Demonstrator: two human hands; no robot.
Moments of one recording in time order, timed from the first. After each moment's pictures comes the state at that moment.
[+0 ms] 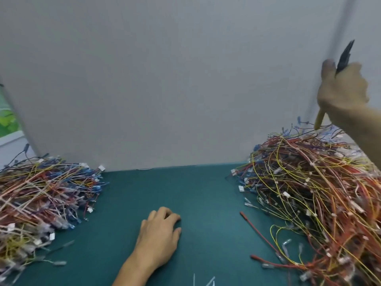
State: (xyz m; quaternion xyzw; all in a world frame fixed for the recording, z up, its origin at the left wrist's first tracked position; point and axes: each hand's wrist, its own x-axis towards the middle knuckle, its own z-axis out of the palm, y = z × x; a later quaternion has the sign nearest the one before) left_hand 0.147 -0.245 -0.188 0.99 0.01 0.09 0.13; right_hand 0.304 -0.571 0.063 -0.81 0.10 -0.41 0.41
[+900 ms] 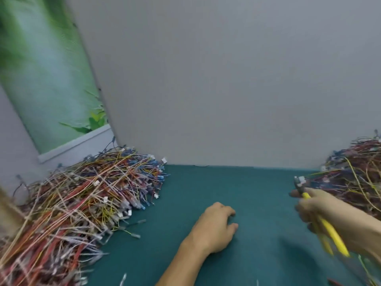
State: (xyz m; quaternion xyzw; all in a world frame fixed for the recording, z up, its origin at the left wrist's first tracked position) left_hand 0.144 -0.235 -0.162 0.97 0.04 0.01 0.22; right_hand 0.220 -0.465 -0.107 -0.79 -0.05 0.21 0.58
